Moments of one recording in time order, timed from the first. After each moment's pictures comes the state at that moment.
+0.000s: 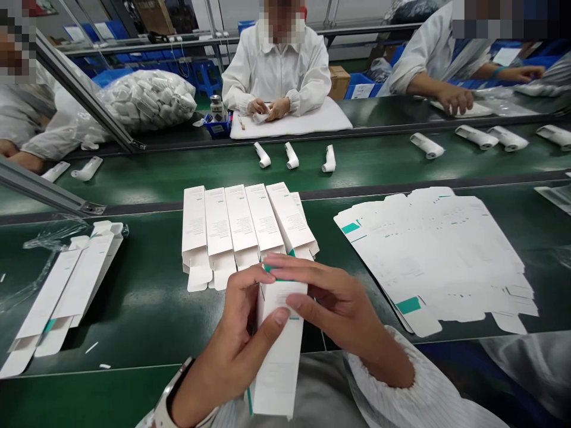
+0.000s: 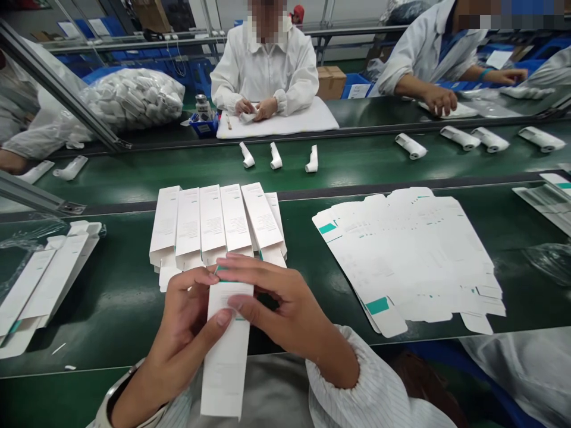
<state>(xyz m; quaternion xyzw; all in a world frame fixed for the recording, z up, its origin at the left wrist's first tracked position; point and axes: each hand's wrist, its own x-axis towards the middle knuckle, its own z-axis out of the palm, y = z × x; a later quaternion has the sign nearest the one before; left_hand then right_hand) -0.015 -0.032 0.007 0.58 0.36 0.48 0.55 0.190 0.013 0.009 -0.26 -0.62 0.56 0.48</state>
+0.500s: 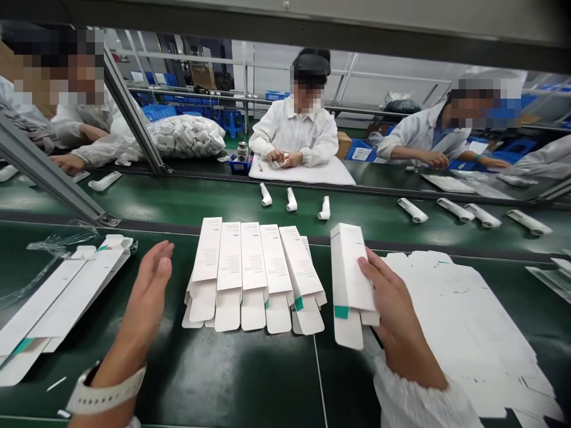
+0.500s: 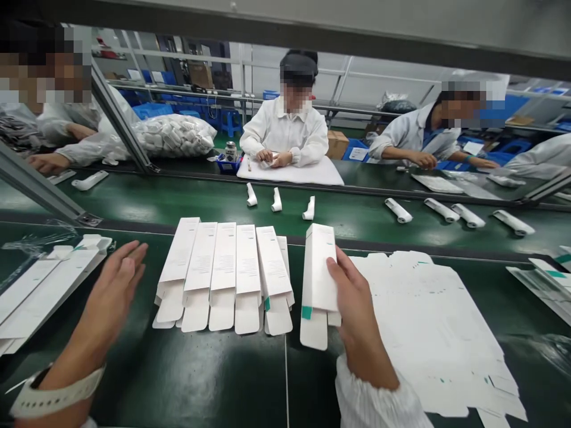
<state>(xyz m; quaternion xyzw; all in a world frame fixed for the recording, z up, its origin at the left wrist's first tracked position) -0.143 0.050 -0.015 0.37 0.63 0.60 0.32 0.242 0.094 0.012 -0.65 -0.27 0.48 0.53</state>
